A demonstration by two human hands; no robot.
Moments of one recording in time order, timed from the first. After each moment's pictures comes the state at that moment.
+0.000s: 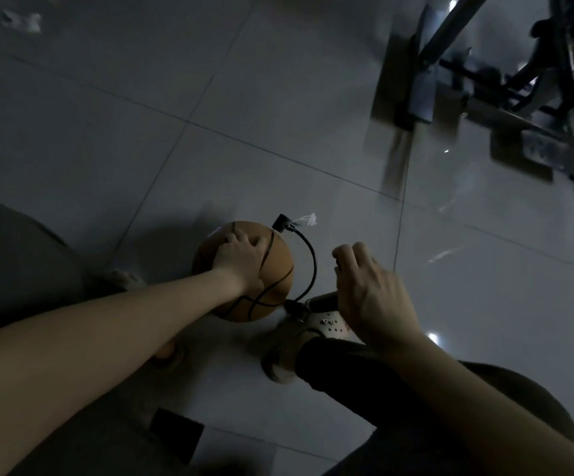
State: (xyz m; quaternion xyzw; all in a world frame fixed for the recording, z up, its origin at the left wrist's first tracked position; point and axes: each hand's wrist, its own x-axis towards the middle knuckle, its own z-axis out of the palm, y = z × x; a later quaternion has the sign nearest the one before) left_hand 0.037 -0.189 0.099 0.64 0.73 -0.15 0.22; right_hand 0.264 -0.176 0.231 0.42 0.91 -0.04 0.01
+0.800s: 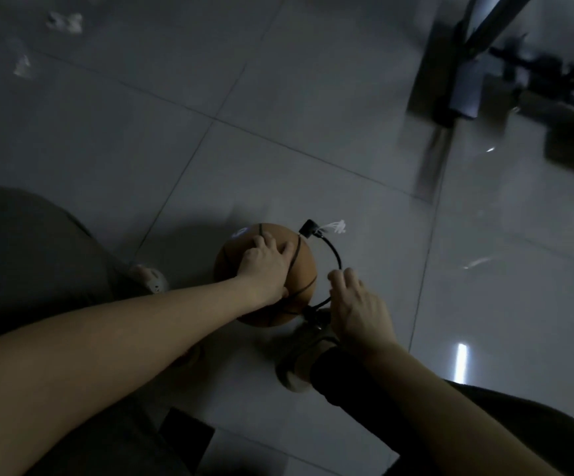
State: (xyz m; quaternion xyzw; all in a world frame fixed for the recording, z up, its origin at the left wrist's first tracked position) left_hand 0.046 -0.185 0.090 0.65 0.71 -0.18 0.20; right_hand 0.246 -0.169 0.130 0.41 0.90 -0.11 0.11
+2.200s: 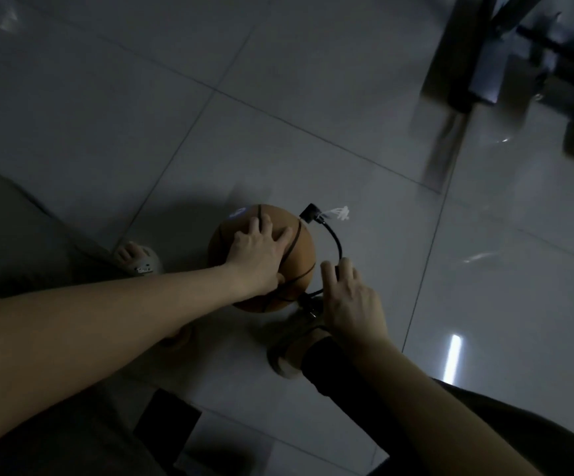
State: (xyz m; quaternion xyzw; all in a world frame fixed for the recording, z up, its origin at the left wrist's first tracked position) left_hand 0.051 -0.190 0.078 0.64 0.73 -0.15 0.20; right_hand 0.249 -0.167 0.120 0.41 0.90 -0.08 0.14
